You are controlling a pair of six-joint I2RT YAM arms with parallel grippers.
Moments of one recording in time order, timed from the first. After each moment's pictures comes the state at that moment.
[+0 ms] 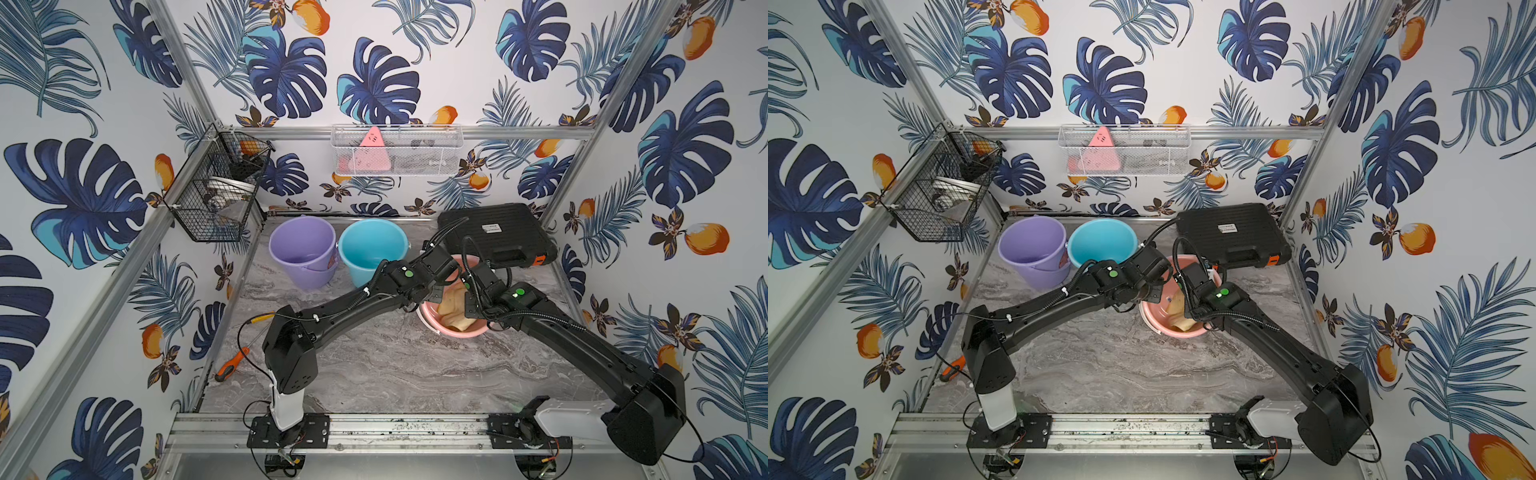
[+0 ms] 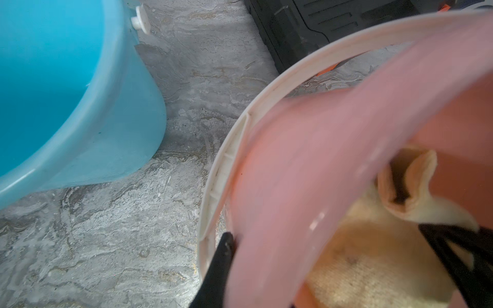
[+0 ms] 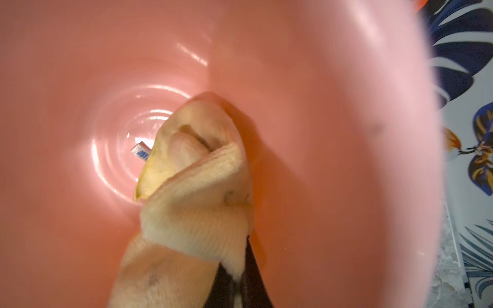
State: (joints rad) left arm -0.87 2.01 1.74 -0.85 -0.33 -0.63; right arm 0.64 1.28 1.09 -0.94 0.40 0.58
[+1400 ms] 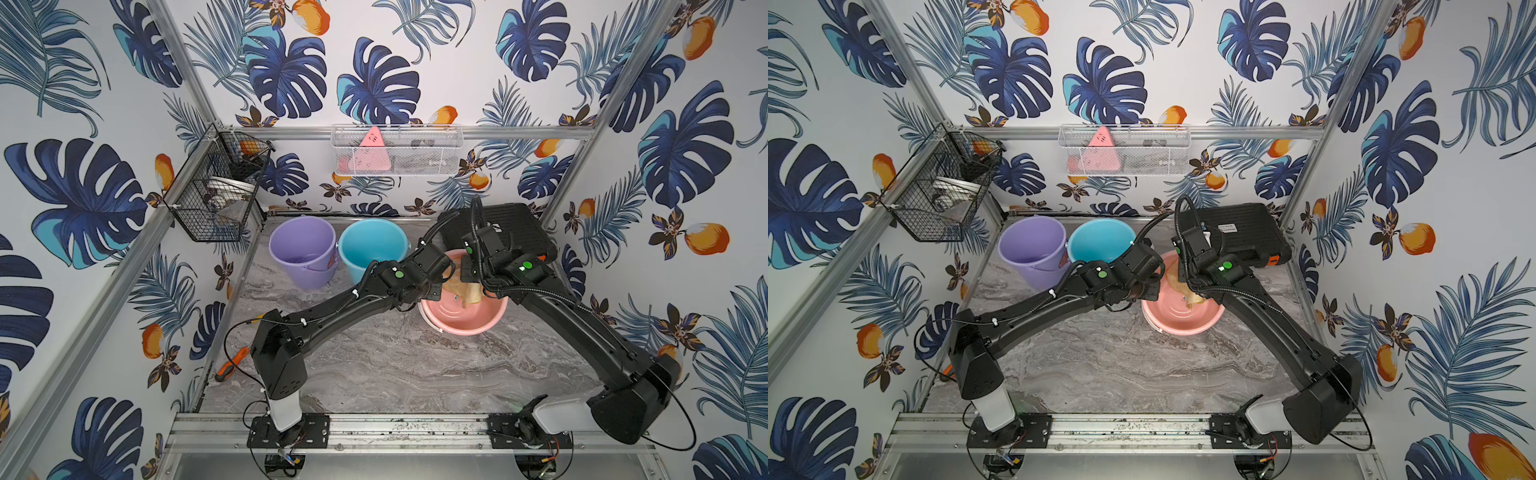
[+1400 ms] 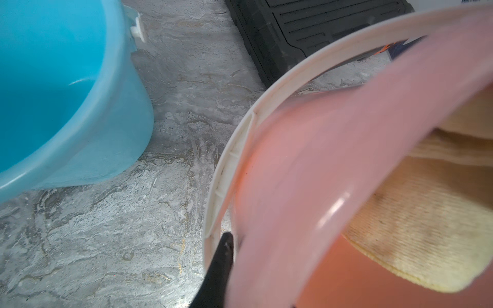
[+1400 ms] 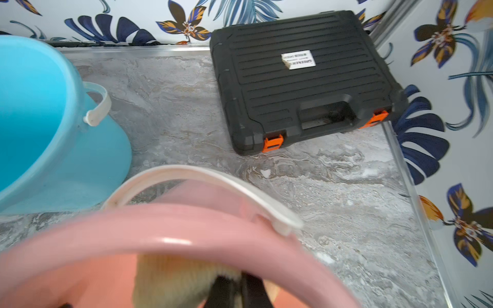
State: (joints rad) left arm -0.86 1.95 1.70 -0.81 -0.27 -0.64; right arm 0.59 1.36 1.39 -0.89 0.53 0.45
